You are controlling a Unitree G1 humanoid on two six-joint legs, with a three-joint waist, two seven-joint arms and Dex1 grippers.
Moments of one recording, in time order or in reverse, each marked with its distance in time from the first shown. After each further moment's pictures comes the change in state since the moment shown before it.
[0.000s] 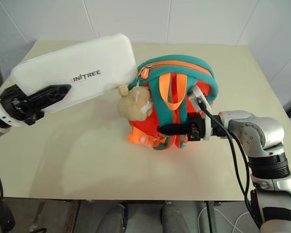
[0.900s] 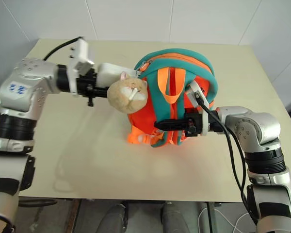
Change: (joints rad) left arm -0.632 -0.178 -0.682 0.509 0.743 -0.428 -0.403; right arm -0.053 0.024 0.010 0.037 -0.021 -0.015 0.003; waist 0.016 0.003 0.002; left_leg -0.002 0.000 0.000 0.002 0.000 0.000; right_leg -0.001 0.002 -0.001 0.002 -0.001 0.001
